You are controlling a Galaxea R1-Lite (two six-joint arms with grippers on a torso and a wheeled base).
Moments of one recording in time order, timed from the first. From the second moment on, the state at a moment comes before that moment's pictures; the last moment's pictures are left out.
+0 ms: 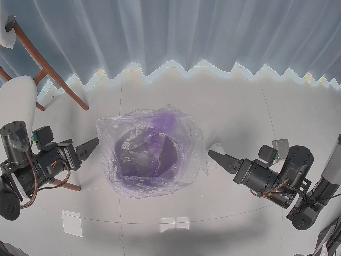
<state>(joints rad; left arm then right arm) -0.25 1.42 -0.42 -0.81 -0.05 -0.23 0.60 1.92 -0.34 -1.53 0.14 0.67</state>
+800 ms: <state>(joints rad) -0.21 1.79 -0.66 -0.82 -0.08 -0.16 0.68 1.88 -0.24 -1.55 0.14 0.66</state>
